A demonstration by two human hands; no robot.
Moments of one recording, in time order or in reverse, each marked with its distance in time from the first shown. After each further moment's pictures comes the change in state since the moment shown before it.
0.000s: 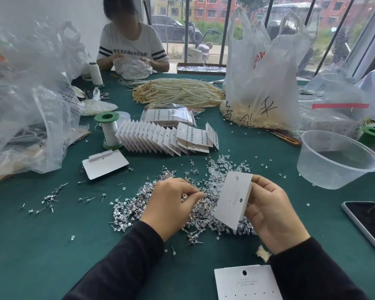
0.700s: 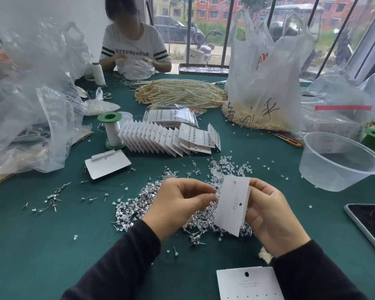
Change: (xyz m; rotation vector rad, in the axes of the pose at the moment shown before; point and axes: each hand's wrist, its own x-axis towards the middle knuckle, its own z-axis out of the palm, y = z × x) left_hand -0.001 0.013 -0.006 -0.759 -0.180 -0.273; right_hand -0.005 0.000 0.004 0.001 -0.073 0.046
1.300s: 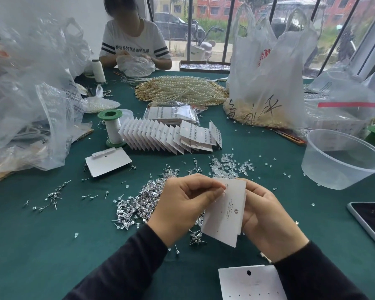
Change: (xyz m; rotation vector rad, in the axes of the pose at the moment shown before) left_hand -0.003 0.001 0.010 -0.059 0.034 0.262; right_hand -0.008 0.002 0.010 0.086 -0.162 0.105
